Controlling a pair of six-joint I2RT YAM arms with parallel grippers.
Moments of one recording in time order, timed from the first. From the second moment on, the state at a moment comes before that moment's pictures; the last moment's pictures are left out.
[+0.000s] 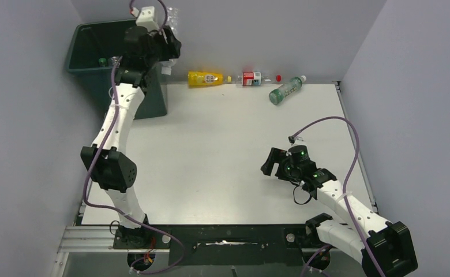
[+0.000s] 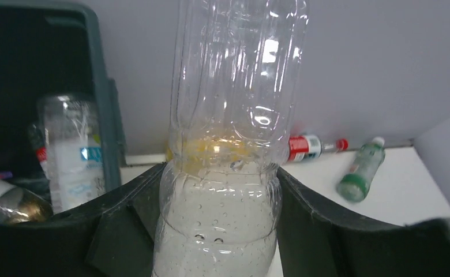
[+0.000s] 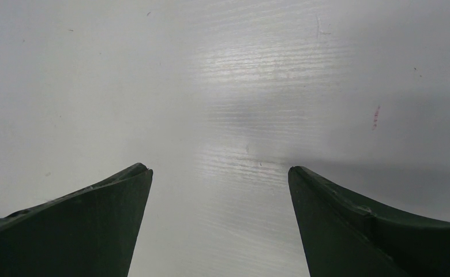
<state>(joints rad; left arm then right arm) -0.22 1.85 1.97 -0.30 0.03 -0.25 0.41 0.96 0.49 -0.32 -0.02 0.60</state>
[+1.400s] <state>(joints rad) 0.14 1.67 1.95 -0.17 0.19 -0.55 0.45 0.92 0.43 -0.33 -0.04 0.64</state>
